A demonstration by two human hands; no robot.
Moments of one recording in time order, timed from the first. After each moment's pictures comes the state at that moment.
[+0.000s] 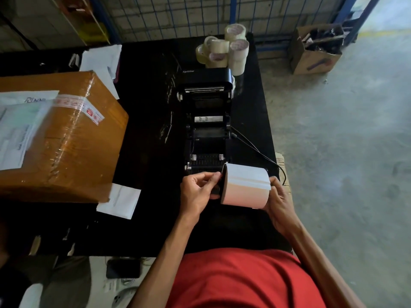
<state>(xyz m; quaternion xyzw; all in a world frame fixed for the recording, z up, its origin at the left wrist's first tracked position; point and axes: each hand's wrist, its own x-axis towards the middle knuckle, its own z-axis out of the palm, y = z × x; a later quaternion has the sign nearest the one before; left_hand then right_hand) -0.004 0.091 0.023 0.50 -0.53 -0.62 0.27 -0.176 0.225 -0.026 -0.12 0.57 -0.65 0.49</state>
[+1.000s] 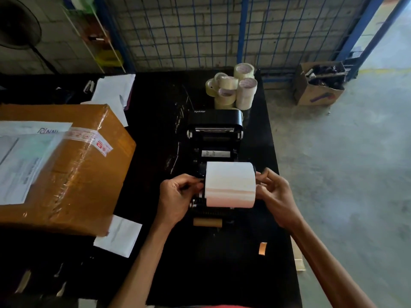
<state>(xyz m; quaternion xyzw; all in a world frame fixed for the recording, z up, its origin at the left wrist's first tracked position) 0.005 -0.017 0.061 0.41 -0.66 -0.53 0.34 -0.223 0.108 0.044 -0.36 0.56 -0.62 0.42</state>
